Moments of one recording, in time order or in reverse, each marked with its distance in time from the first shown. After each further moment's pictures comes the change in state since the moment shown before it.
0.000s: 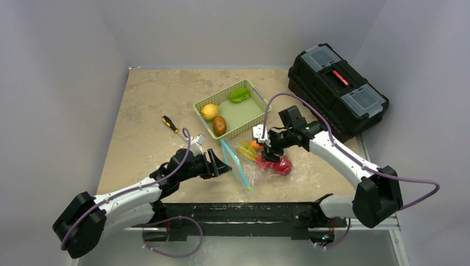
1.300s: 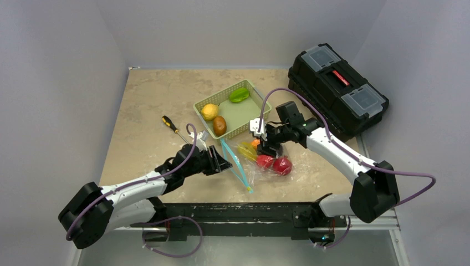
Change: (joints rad) left arm -0.012 0.111 0.080 -0.019 -0.055 0.004; right arm 0.011 0.045 0.042 0.082 0.043 0.066
